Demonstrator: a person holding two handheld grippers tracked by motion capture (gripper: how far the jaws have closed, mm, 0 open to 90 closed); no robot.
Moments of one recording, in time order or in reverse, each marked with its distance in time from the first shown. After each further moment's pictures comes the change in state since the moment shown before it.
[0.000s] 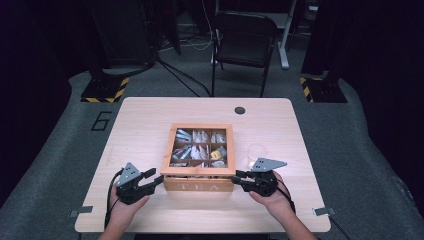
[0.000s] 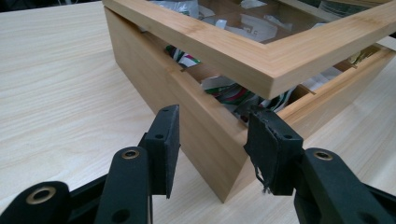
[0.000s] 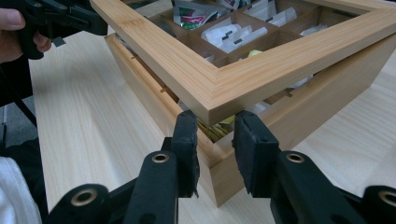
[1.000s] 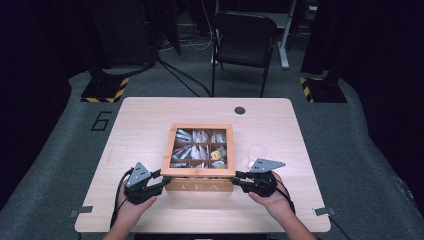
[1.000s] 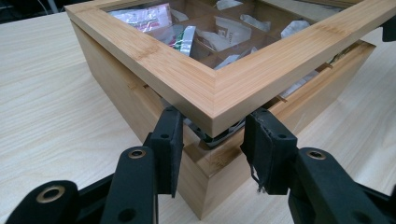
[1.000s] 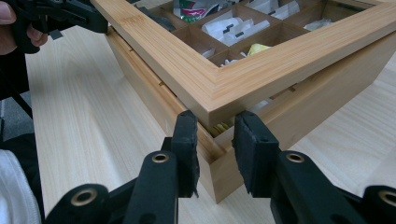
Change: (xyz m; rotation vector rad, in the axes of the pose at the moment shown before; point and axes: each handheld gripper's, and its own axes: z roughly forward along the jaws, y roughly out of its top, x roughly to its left) left arm -0.018 0.009 0.011 0.004 -0.012 0.044; right arm 0.000 -0.003 0.003 0.019 0.001 -0.017
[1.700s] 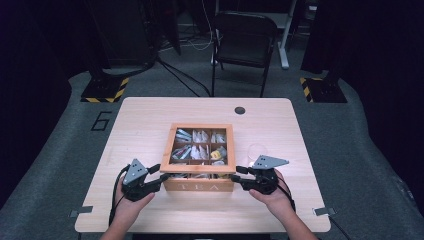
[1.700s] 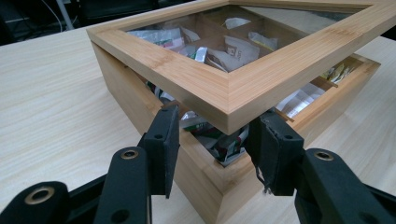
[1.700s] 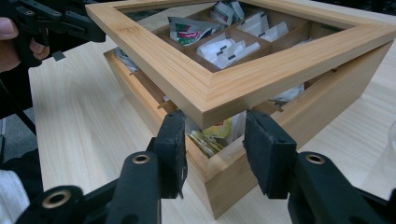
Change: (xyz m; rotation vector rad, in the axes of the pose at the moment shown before) left arm 0.004 0.013 -0.007 -0.036 0.028 0.020; right arm -0.002 0.010 -0.006 -0.055 -0.009 0.027
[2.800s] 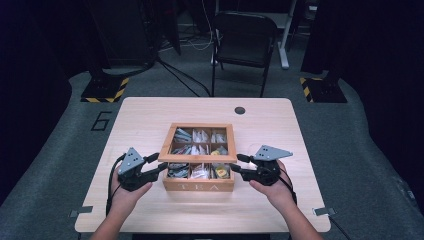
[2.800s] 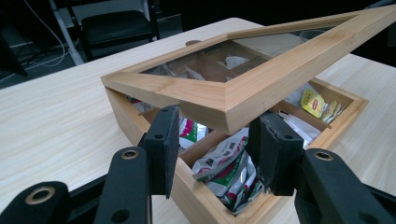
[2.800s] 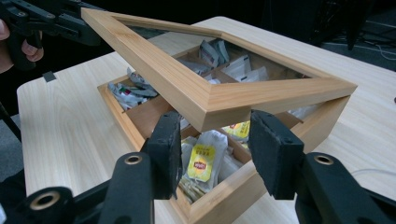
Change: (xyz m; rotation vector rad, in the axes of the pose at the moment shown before) left arm 0.011 0.036 -0.009 -0.045 -0.017 0.038; right arm 0.001 0.034 -0.010 -0.065 -0.051 -0.051
